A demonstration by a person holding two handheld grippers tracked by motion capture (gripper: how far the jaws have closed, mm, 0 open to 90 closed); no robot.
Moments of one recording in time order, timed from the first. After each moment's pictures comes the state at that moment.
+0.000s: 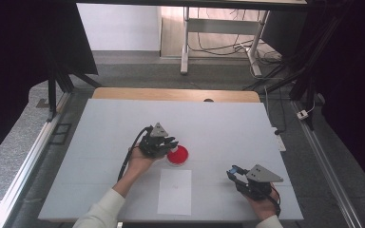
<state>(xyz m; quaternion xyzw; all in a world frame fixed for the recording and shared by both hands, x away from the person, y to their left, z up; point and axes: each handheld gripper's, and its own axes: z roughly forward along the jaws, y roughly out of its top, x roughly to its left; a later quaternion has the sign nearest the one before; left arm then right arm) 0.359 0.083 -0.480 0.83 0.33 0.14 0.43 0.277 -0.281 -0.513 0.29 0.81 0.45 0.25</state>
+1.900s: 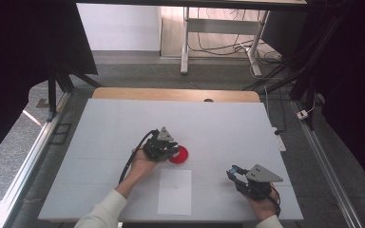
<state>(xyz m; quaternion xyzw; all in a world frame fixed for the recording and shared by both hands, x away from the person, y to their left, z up) 0.359 0.067 -0.494 0.86 0.31 0.13 0.38 0.277 -0.281 -0.514 0.29 0.81 0.45 0.25</state>
